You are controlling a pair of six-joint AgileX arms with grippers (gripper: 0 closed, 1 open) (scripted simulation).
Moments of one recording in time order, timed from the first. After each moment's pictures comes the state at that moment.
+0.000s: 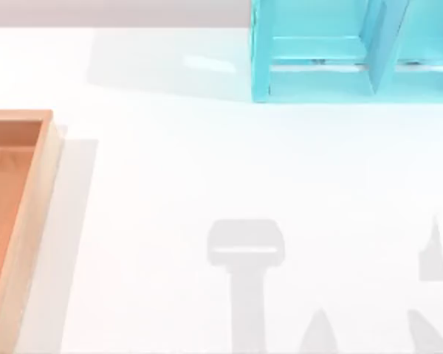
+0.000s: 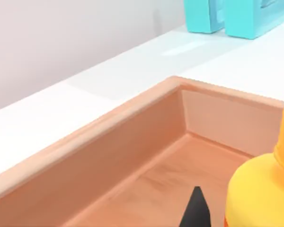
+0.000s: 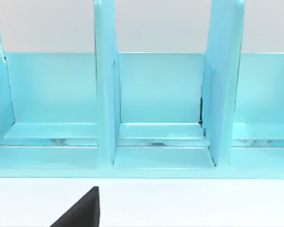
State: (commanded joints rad) left arm 0.95 2.17 1.22 -1.51 1.39 2.64; right arm 0.00 0.00 0.00 0.00 0.00 0.00
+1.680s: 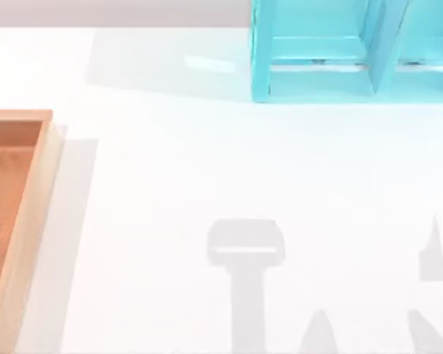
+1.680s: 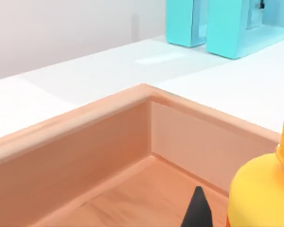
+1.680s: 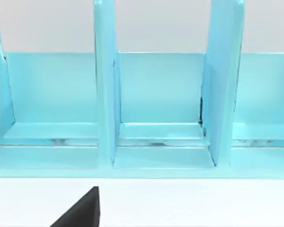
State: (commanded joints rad) left arm 0.77 2.02 0.93 -0.63 1.49 1.72; right arm 0.00 0.00 0.00 0.00 0.00 0.00
